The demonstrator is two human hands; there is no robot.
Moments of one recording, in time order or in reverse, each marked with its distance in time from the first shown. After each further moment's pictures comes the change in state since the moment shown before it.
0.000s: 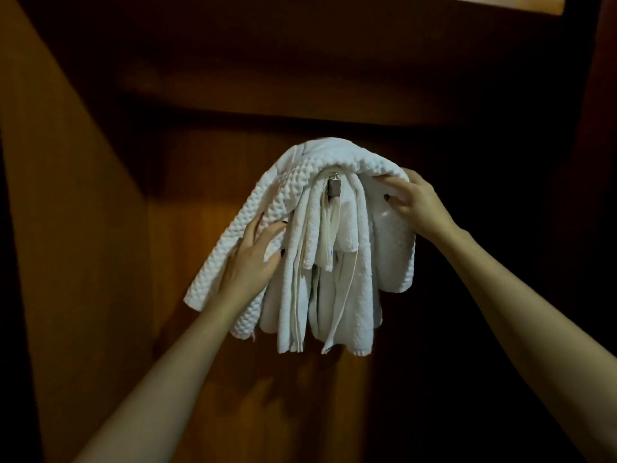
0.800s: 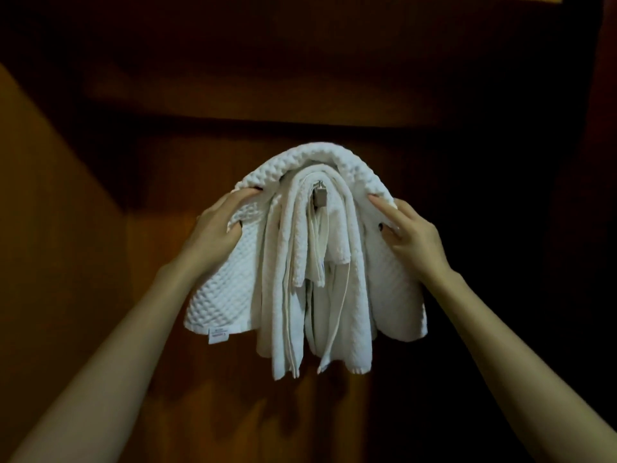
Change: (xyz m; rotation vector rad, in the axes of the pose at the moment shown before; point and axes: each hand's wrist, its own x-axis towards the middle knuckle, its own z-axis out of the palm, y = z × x) left_hand 0.071 -0.012 -0.041 -0.005 -0.031 0.070; right_hand -0.036 0.020 0.034 -0.048 0.220 -0.195
